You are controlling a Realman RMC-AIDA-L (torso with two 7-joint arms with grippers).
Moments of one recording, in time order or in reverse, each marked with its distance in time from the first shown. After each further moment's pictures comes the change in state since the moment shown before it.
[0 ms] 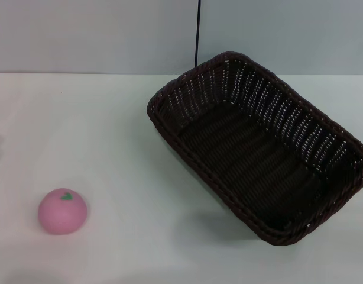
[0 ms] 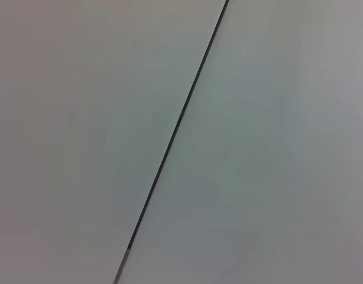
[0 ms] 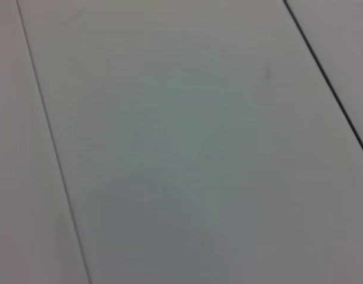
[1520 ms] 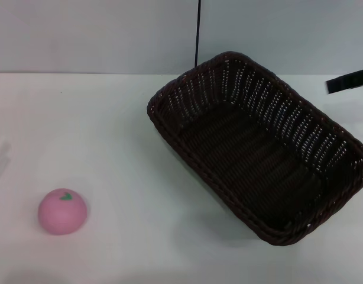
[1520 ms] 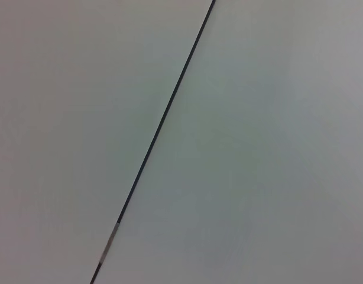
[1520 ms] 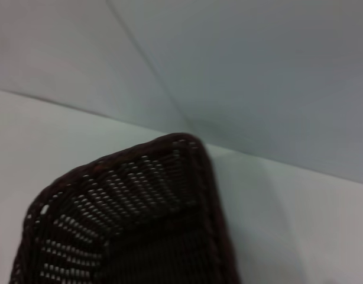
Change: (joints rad) left arm 0.019 -0.022 0.031 0.000 0.003 -0.002 0.005; right arm 0.596 -0.141 -0.363 -0.429 -1.123 0.096 1.110
